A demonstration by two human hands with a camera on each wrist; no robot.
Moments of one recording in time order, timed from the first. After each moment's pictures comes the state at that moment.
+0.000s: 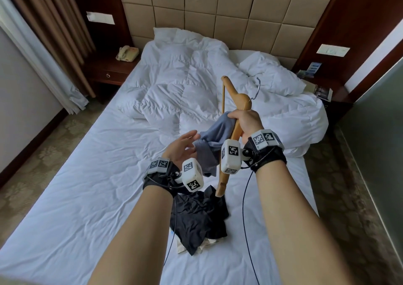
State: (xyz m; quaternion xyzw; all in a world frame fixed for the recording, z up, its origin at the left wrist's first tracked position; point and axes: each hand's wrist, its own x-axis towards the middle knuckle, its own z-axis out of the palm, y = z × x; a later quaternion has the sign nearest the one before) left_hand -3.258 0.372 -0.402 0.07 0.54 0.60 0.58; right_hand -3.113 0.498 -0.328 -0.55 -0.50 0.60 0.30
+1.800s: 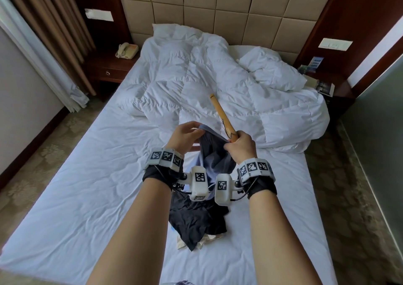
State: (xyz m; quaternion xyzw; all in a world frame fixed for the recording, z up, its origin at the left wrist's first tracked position) left_hand -3.235 0.372 -0.372 0.29 0.63 0.56 0.45; right_hand -3.082 0.454 -0.378 -0.59 -0.66 0.42 0.18
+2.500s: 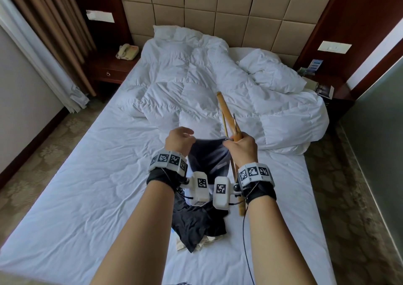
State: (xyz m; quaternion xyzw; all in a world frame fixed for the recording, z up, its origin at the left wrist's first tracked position) left_hand -3.246 0.376 -0.392 0.26 0.80 0.46 0.29; right_hand -3.082 0.449 -0.378 -0.60 -0.63 0.43 0.25
